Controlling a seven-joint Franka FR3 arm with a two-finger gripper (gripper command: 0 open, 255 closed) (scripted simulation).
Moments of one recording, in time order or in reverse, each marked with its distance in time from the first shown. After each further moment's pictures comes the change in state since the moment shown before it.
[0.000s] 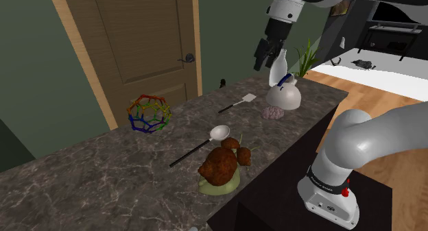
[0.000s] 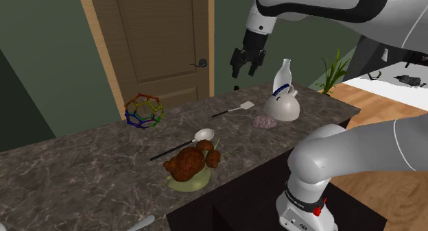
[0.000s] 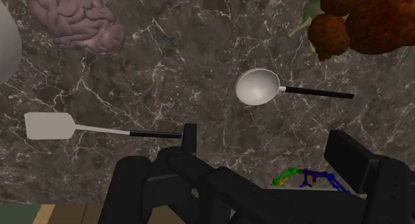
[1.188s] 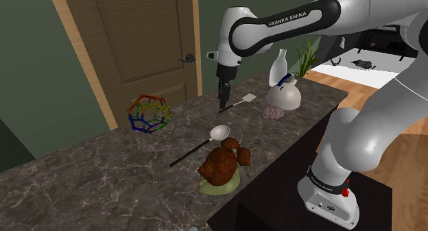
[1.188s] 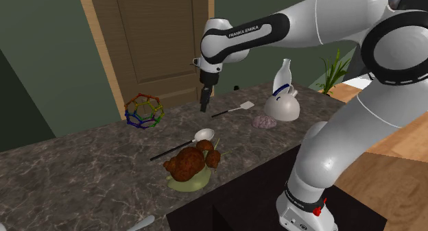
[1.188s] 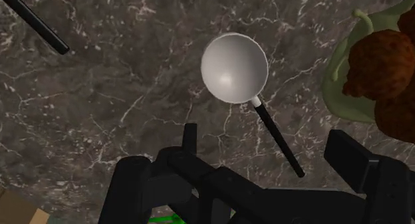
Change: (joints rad) arm 0.271 0.437 -0.021 -0.033 0.037 0.370 -0.595
